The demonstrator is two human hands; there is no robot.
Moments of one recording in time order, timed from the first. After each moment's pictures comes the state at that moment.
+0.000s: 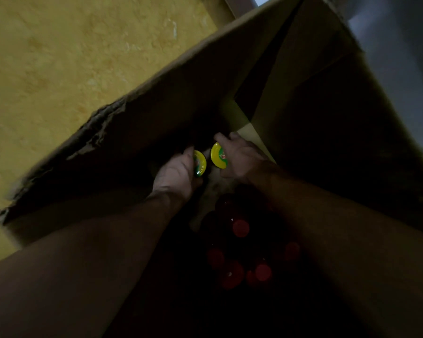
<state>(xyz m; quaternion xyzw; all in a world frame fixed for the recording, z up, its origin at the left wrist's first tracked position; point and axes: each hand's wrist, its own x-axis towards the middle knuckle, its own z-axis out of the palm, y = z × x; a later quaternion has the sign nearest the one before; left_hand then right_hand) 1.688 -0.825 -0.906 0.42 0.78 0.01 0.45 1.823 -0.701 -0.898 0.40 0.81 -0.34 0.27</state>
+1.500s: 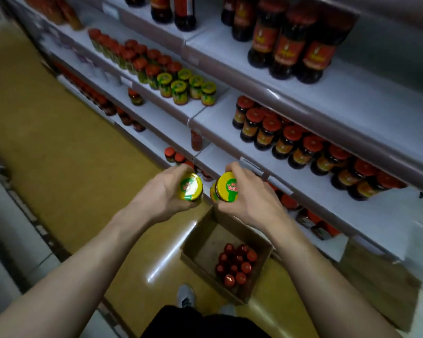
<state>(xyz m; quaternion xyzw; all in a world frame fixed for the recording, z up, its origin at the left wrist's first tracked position) 1.597 -0.821 0.002 0.73 0.62 0.16 0.25 1.830 -0.799 0.018 0.56 0.78 -0.26 -0.06</state>
